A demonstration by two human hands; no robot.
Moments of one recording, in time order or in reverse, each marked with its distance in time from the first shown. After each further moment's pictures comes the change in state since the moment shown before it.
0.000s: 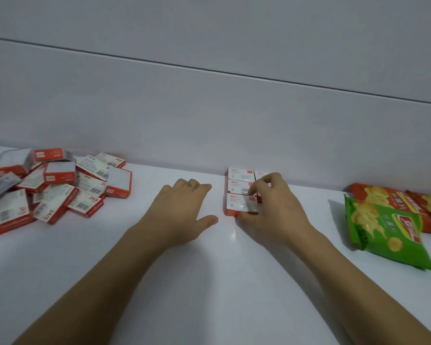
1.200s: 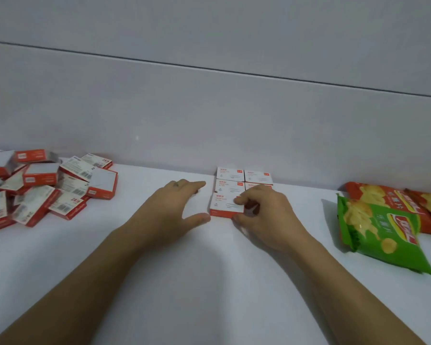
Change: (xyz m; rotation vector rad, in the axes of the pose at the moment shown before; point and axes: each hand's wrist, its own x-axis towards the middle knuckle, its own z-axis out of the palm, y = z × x) left_hand 0.011 -0.004 0.022 -0.253 0.075 0.009; right_hand -0.002 0.023 0.001 0.265 -0.032 -0.039
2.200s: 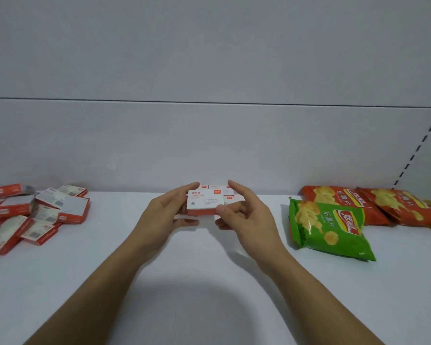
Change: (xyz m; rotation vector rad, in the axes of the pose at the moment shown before) left_hand 0.008 0.086 0.009 -1.229 0.062 -0.156; right_hand -0.039 0.016 -0.030 0.917 0.135 0.064
